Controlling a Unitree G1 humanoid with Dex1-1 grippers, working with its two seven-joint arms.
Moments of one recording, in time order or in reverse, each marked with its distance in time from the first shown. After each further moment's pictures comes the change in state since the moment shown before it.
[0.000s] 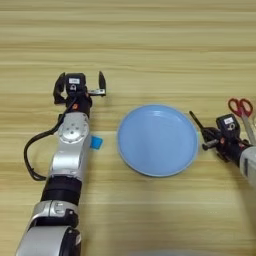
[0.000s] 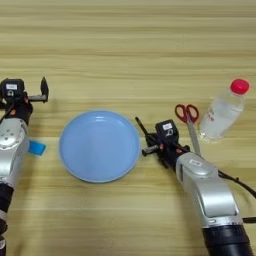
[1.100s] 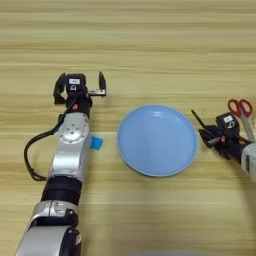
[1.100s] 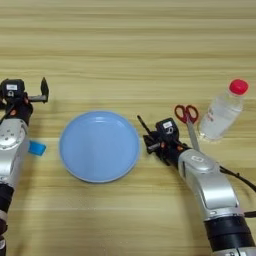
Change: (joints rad) left arm 0.000 0.000 -0.001 0.007 0.000 -0.010 0.001; right arm -0.049 -0.038 0.020 0.173 -0.021 -0.079 0.069
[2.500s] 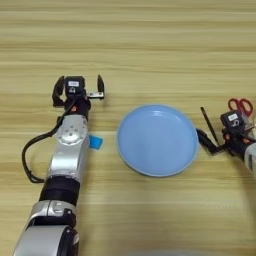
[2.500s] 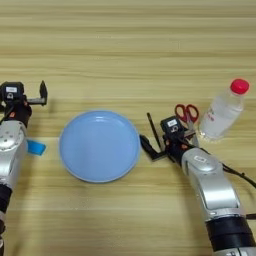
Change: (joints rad) left arm -0.001 0.016 0.000 0.037 0.000 -0.011 0.000; right arm -0.002 -0.002 -0.011 0.031 -0.071 -0.096 -0.042
